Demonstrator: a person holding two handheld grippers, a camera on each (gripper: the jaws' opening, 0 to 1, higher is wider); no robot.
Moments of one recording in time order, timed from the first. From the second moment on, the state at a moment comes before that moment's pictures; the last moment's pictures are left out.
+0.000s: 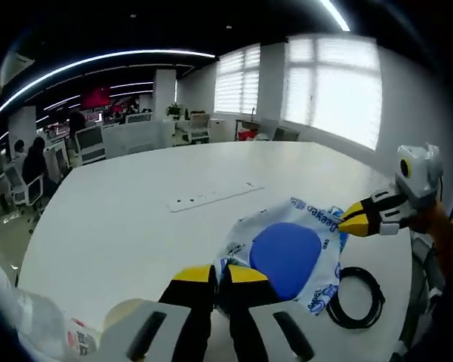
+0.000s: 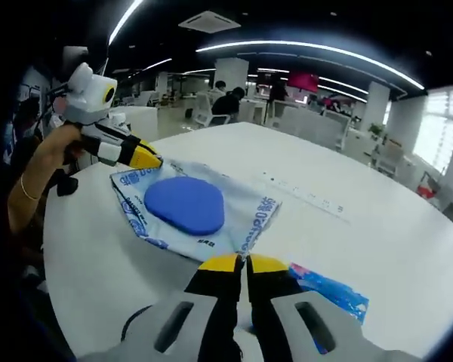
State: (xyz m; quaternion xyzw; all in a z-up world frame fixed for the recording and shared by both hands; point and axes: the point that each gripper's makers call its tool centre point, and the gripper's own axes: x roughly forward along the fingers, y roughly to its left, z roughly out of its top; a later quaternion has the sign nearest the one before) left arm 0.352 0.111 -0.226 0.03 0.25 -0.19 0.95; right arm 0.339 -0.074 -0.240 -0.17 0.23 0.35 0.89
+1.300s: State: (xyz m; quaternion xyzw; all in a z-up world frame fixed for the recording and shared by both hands) left arm 0.368 0.111 -0.276 0.21 0.31 -0.14 0.92; right arm 0.320 -0.060 -0.302 -0.18 0.26 0.33 0.89
